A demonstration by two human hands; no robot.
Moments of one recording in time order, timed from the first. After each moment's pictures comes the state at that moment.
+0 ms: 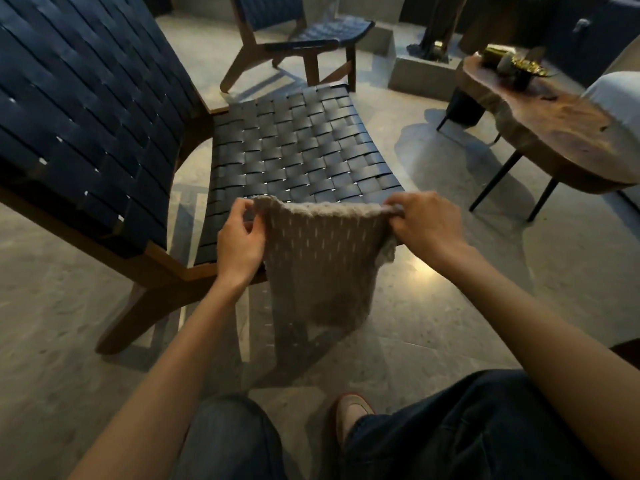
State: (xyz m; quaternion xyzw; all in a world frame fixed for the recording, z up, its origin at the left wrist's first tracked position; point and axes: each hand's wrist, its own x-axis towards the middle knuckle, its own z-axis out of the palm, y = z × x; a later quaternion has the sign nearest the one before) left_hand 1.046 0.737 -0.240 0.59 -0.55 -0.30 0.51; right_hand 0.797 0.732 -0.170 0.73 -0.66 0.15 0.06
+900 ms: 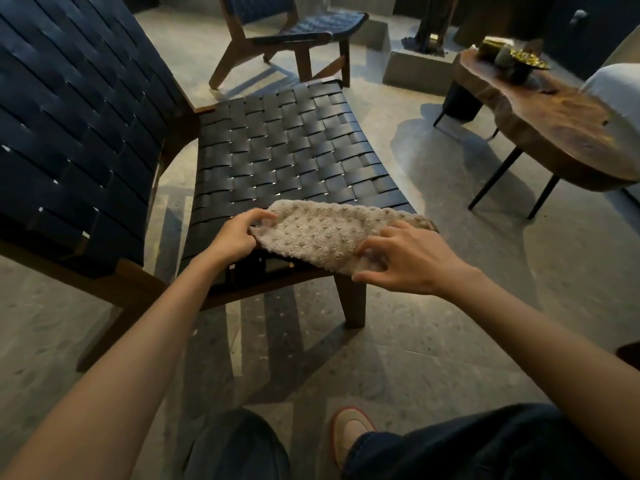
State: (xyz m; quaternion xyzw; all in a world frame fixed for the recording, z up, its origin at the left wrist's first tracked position) left_hand 1.058 0.652 -0.272 0.61 -0.65 -0.38 0.26; right_hand 0.780 0.725 -0.202 0.85 -0.52 -0.02 0.04
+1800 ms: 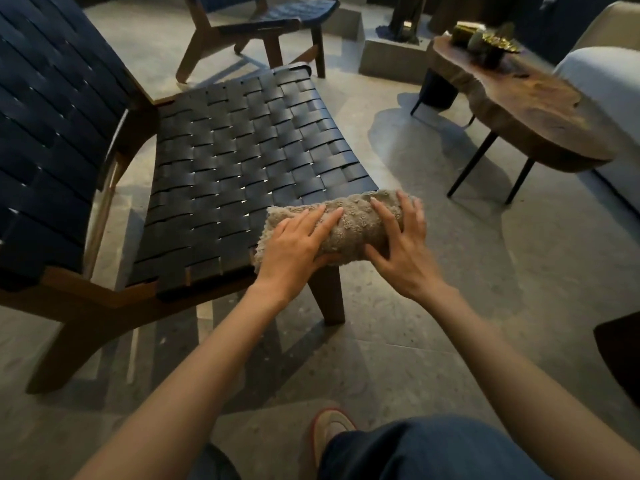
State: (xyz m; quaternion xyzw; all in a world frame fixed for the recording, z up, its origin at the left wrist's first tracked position) left_hand 0.931 0.690 -0.293 0.46 -0.86 -0.01 0.22; right_hand 0.722 0.712 -0.285 0.74 -0.63 0.25 0.00
